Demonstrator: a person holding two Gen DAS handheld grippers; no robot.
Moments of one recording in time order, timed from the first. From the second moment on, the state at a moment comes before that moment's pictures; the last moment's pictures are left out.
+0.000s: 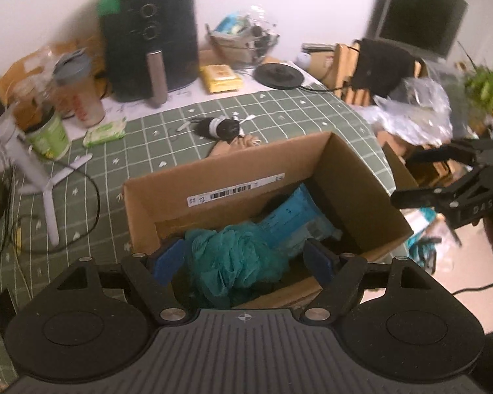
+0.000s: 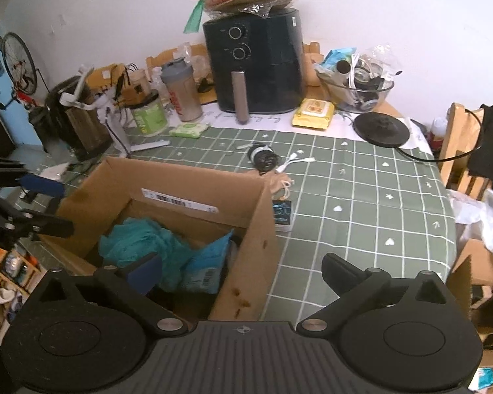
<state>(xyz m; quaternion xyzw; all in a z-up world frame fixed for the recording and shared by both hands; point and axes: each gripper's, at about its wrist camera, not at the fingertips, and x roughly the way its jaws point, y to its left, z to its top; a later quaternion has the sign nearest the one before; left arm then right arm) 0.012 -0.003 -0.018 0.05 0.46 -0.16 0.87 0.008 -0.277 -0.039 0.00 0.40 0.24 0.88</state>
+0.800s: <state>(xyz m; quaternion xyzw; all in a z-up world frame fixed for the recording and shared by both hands) 0.021 0.015 -0.013 0.03 0.43 -0.11 0.89 0.035 -0.272 -0.043 -0.03 0.38 0.18 0.91</state>
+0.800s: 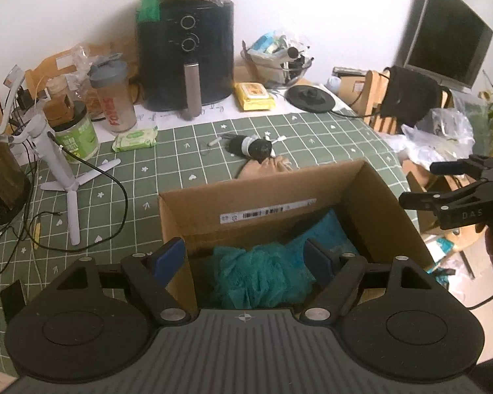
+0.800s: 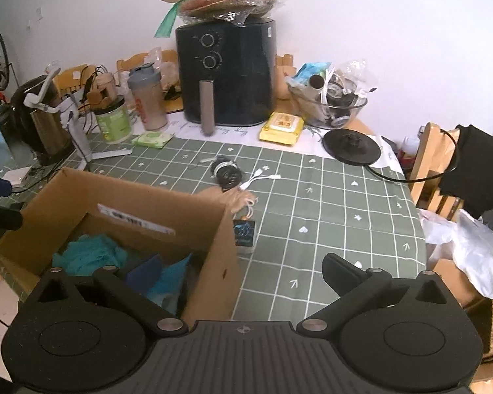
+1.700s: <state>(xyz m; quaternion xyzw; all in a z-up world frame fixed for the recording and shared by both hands) 0.067 0.050 -0.023 0.00 0.44 -0.13 0.89 0.104 -0.266 -0.041 0.03 0.41 0.22 0.88</state>
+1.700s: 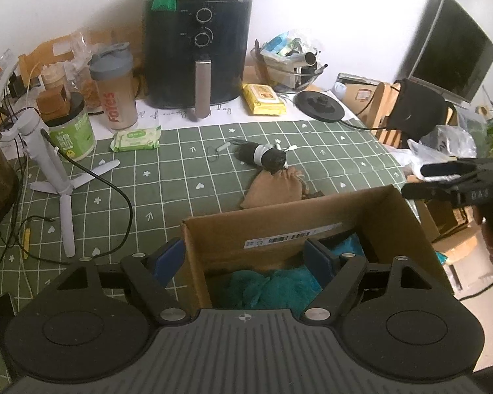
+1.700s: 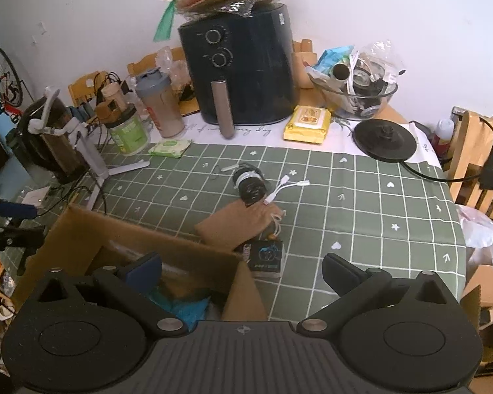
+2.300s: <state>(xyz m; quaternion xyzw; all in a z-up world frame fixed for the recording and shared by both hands) 0.092 0.060 -0.029 -0.02 0.45 -0.15 0.88 0.222 -0.261 -0.089 0.02 0.45 0.24 0.86</state>
